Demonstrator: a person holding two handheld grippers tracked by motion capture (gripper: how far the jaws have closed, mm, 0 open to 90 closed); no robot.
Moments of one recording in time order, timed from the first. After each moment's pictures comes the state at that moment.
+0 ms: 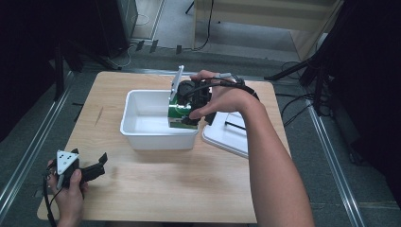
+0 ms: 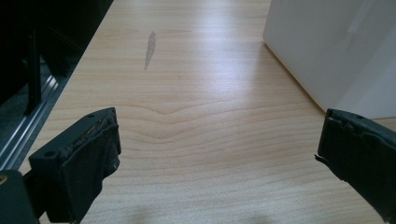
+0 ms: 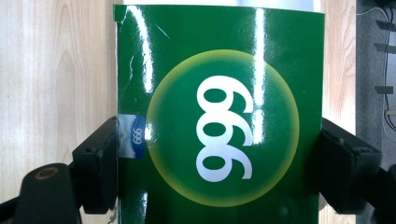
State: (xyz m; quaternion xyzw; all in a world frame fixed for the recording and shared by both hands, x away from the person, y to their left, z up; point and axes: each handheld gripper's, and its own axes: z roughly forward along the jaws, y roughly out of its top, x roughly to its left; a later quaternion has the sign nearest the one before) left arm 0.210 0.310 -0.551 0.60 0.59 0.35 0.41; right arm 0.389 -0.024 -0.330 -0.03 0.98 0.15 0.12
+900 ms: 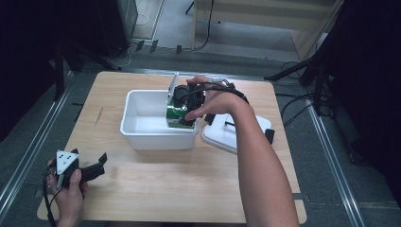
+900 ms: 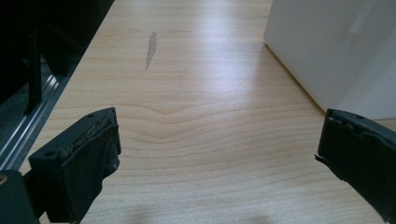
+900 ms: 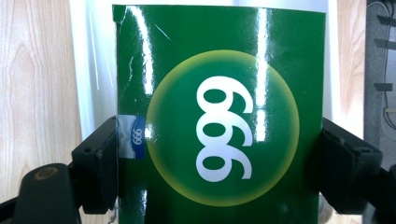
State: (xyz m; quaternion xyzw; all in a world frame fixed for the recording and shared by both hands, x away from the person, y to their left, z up) left arm 0.210 0.311 -0.551 0.60 0.59 0.34 0.41; right arm 0.411 -0.012 -0.371 -0.02 0.98 0.14 0.13
